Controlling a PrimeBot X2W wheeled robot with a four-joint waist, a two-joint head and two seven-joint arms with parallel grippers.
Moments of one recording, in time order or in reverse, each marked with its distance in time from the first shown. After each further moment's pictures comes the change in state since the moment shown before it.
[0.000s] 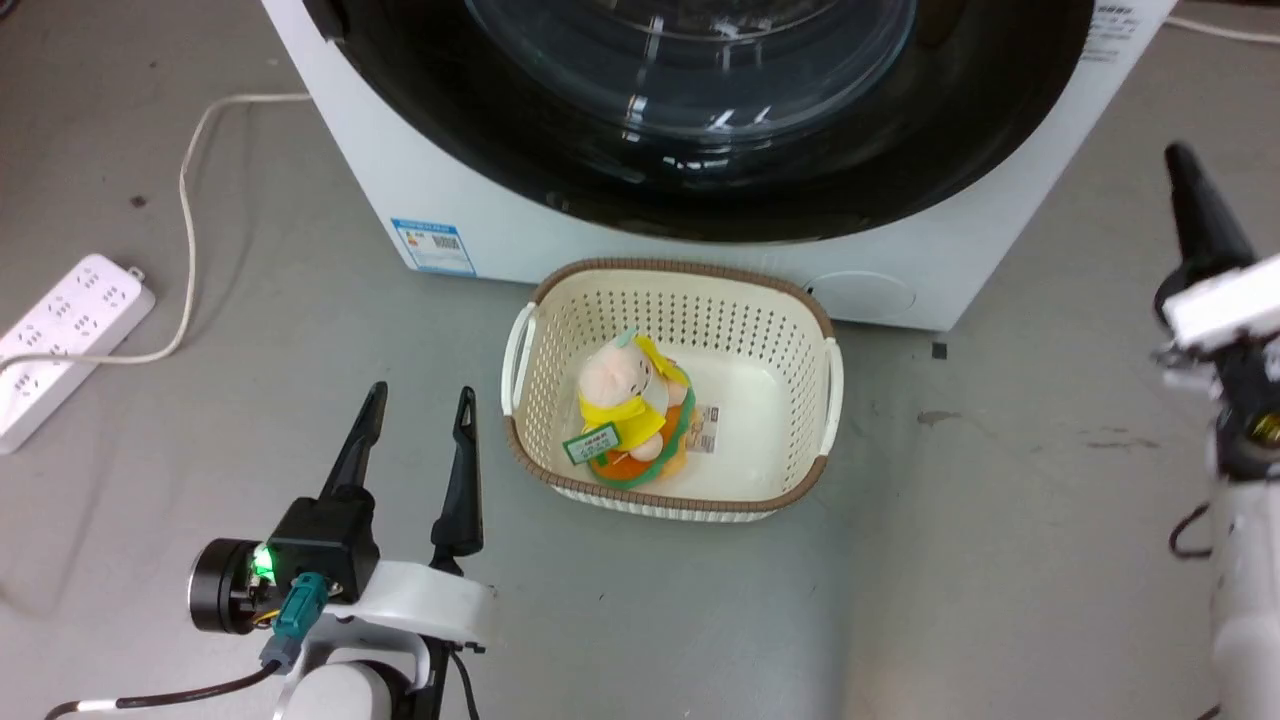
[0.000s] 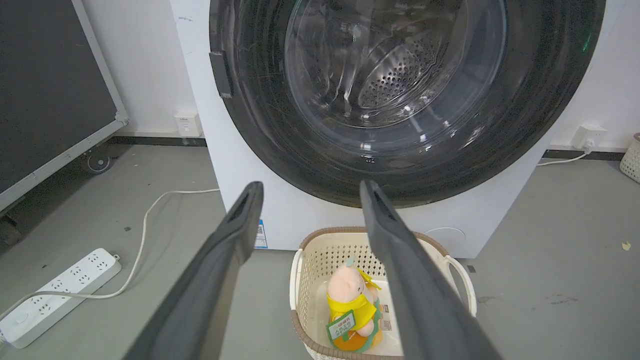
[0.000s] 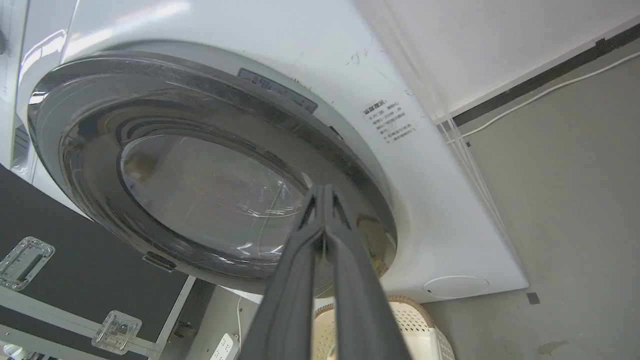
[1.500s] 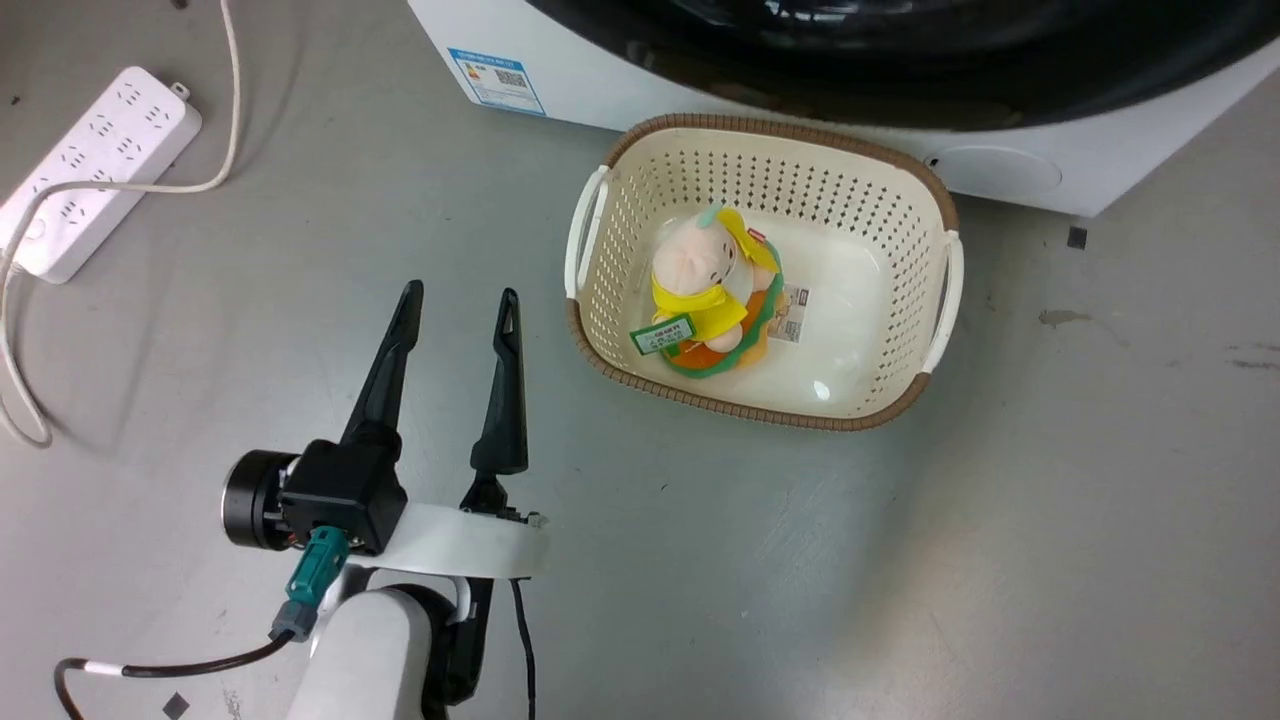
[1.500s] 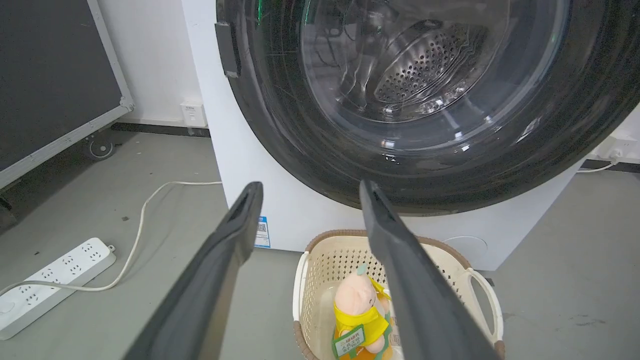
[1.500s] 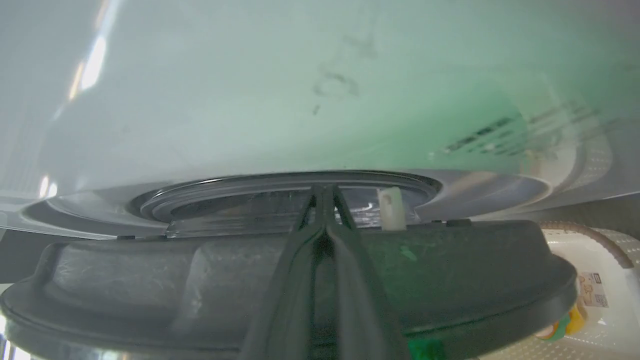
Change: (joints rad) left arm -0.132 0.000 -0.096 -0.013 -0.072 0.047 -0.091; right arm -0.820 -0.242 -0.143 0.788 0.344 -0.002 0.566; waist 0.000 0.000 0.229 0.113
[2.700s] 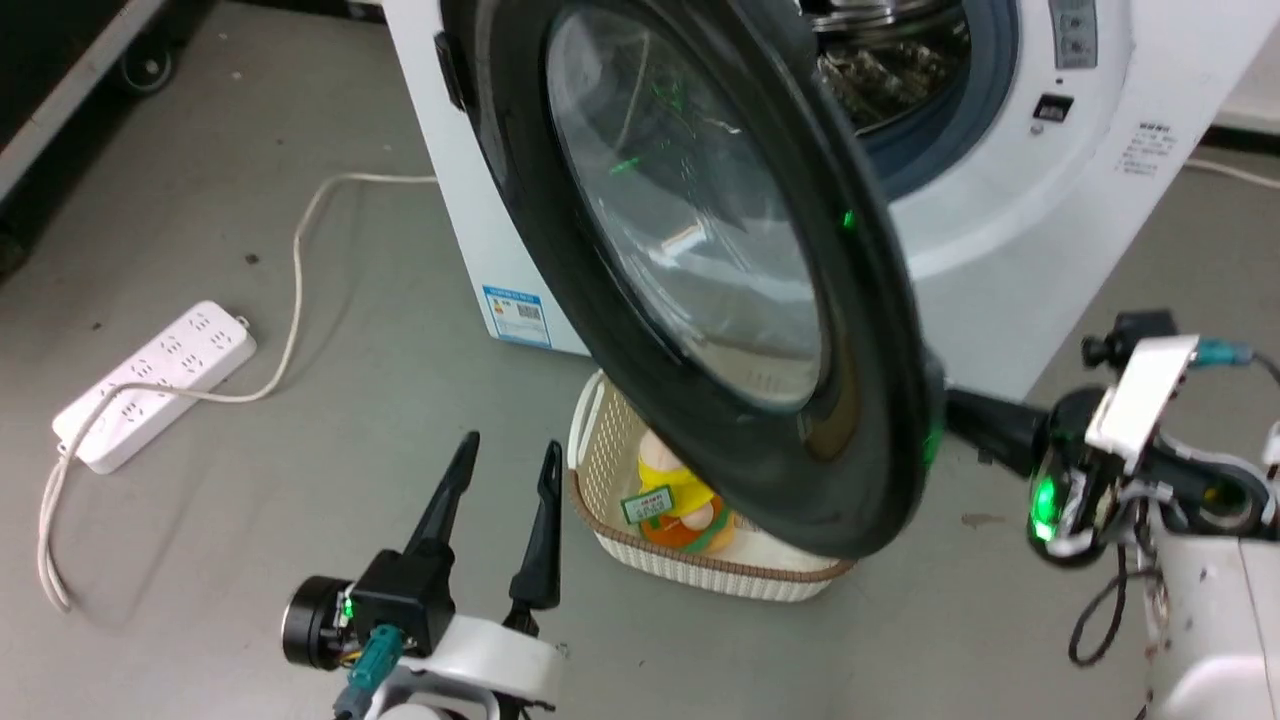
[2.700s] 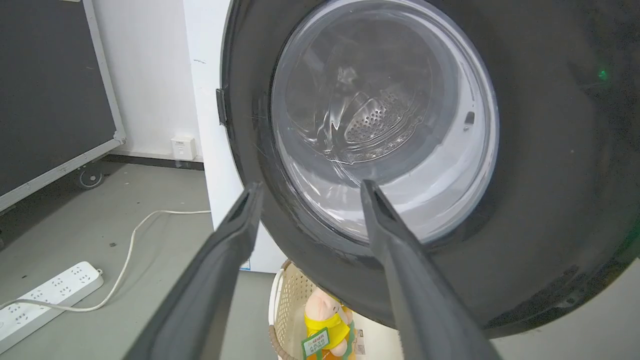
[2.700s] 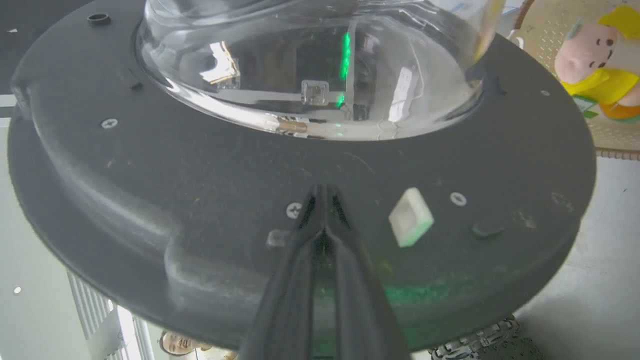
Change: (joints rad) left arm 0.161 0.000 -0.053 0.088 -0.016 -0.026 -0.016; right arm 0.829 0.328 0.036 -0.546 0.156 0.000 0.382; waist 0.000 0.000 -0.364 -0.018
